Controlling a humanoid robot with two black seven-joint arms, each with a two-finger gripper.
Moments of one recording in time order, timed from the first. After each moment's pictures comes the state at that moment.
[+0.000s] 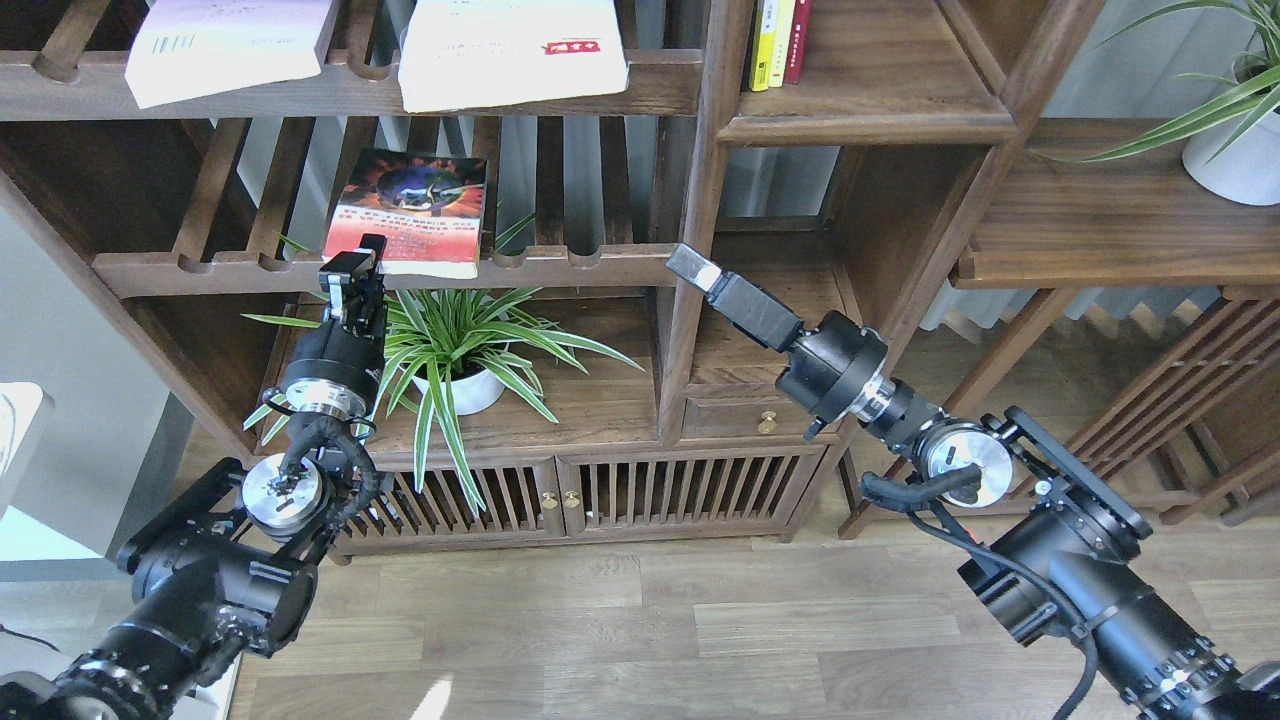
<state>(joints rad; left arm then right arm) -0.48 0.00 -0.99 -0.74 -0.43 -0.49 -0.17 0.37 -0.20 1.00 1.21 0.01 0.57 -0.18</state>
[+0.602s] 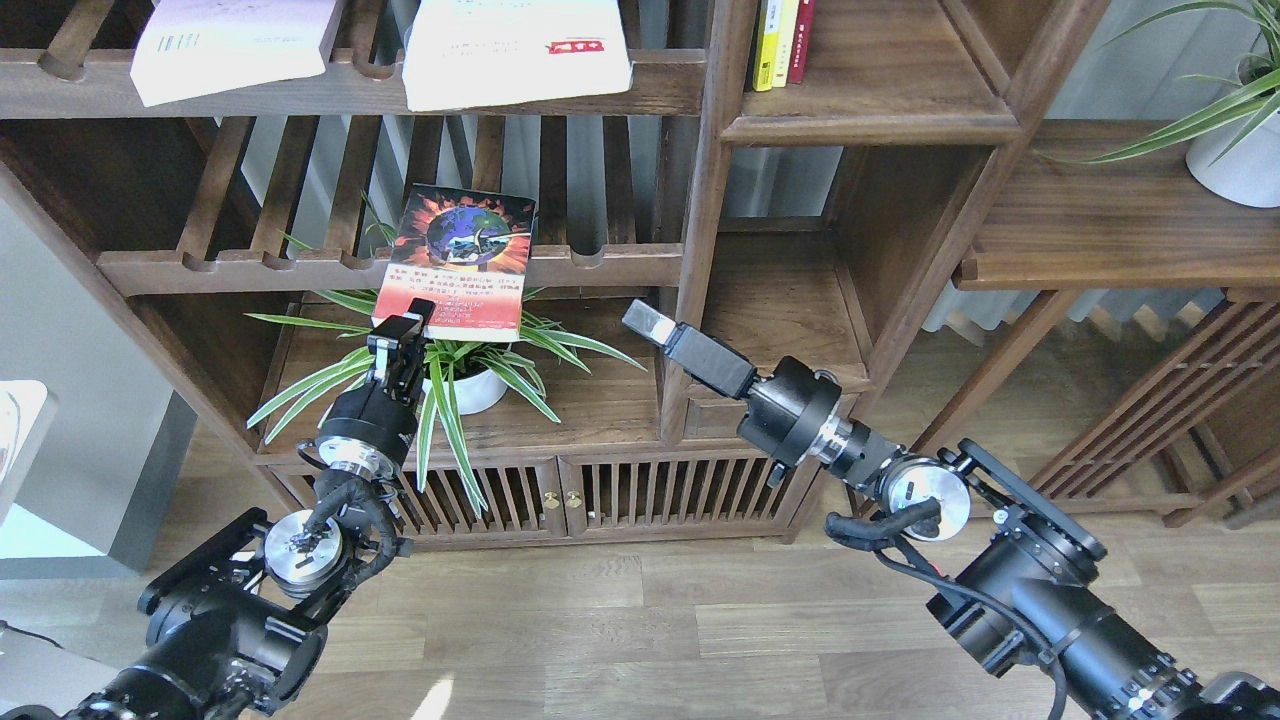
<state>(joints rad) -0.45 0.00 -0.89 -0.74 -0.43 -0.49 -0.16 0.35 -0.14 0.91 1.17 0.01 0.57 -0.18</state>
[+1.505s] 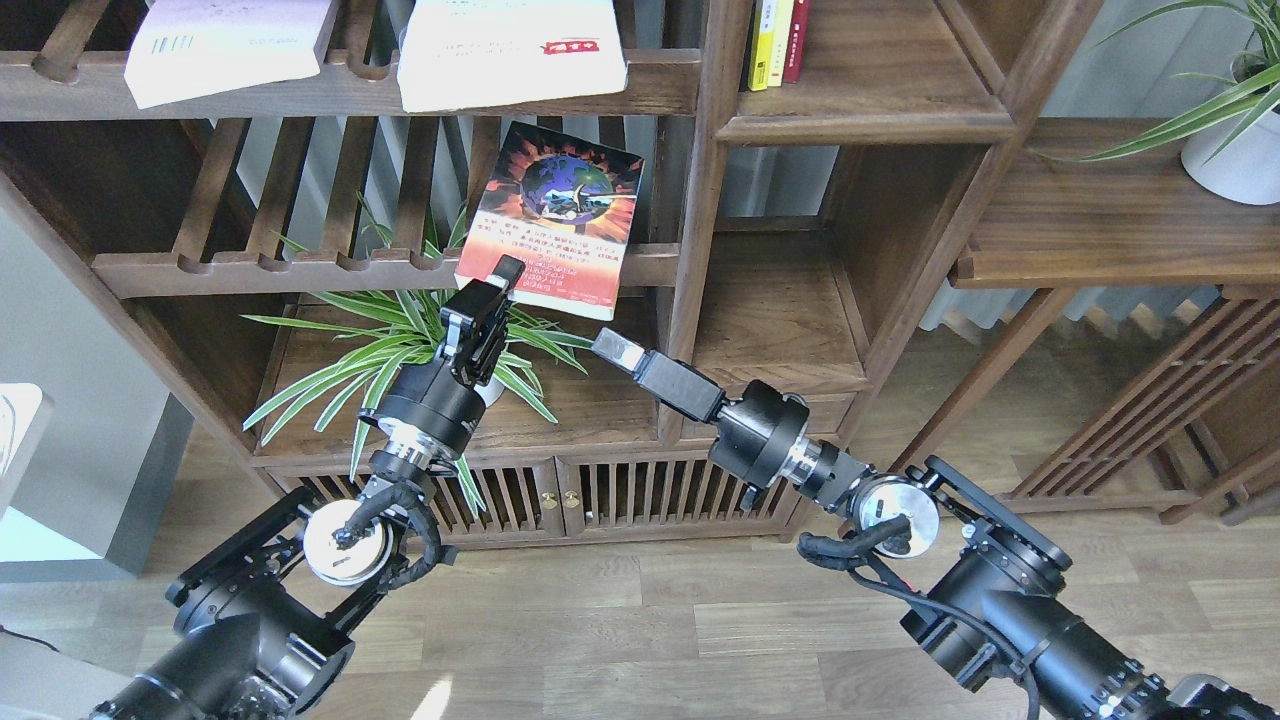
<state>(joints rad) -0.39 0.00 -0.85 -1.01 -0.31 -0.49 -0.15 0.35 -0.11 0.88 1.14 0.01 0.58 -0.18</state>
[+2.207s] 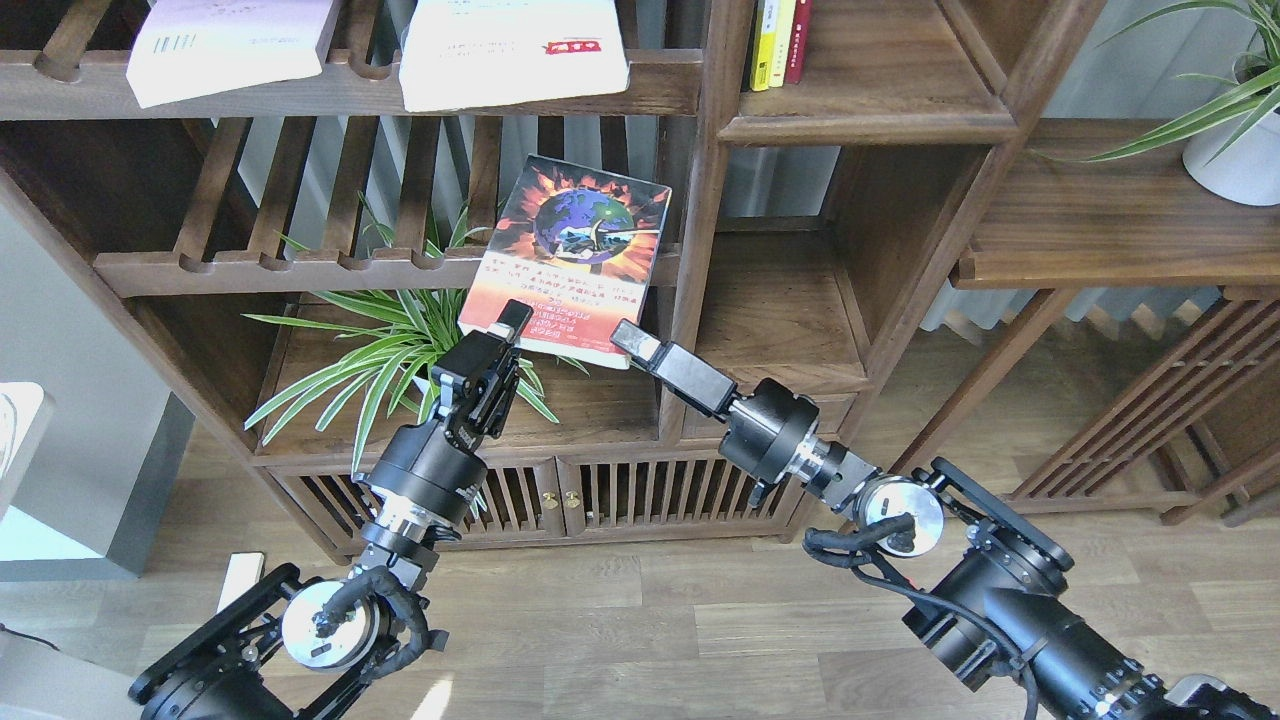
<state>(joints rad) -0.17 0.06 -0.86 -1.32 -0.27 -0.49 -0.16 0.35 -0.10 0.91 1.09 0.04 0.58 -0.17</state>
